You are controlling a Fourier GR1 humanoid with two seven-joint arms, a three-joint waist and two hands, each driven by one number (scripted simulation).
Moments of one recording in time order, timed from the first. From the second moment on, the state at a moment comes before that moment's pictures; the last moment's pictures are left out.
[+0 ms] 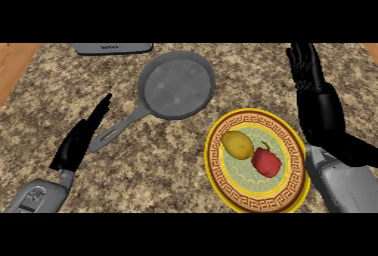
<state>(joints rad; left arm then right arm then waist) -0.20 0.46 -0.33 -1.44 0.05 0.17 0.08 -0.38 -0.29 0.19 -1.61 -0.11 -0.27 -0.19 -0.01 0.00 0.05</state>
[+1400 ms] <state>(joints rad) -0.10 0.53 -0.07 -1.30 0.13 0.25 0.22 0.21 -0.24 0.33 -1.97 0.87 -0.61 0.38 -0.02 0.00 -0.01</state>
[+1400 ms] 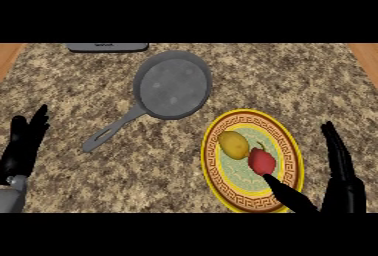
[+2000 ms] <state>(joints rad) -0.12 0.52 -0.09 -1.31 0.12 0.22 0.23 0.06 -0.23 0.40 -2.02 1.15 0.09 0.96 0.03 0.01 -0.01</state>
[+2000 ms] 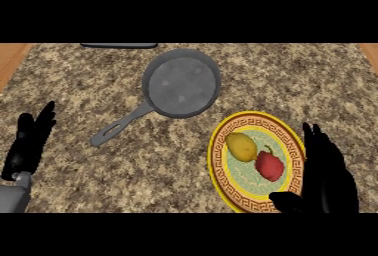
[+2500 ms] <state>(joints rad) -0.13 0.51 -0.08 -1.30 0.12 0.22 0.22 -0.18 -0.04 0.42 -1.88 1.18 0.38 1.09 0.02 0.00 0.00</state>
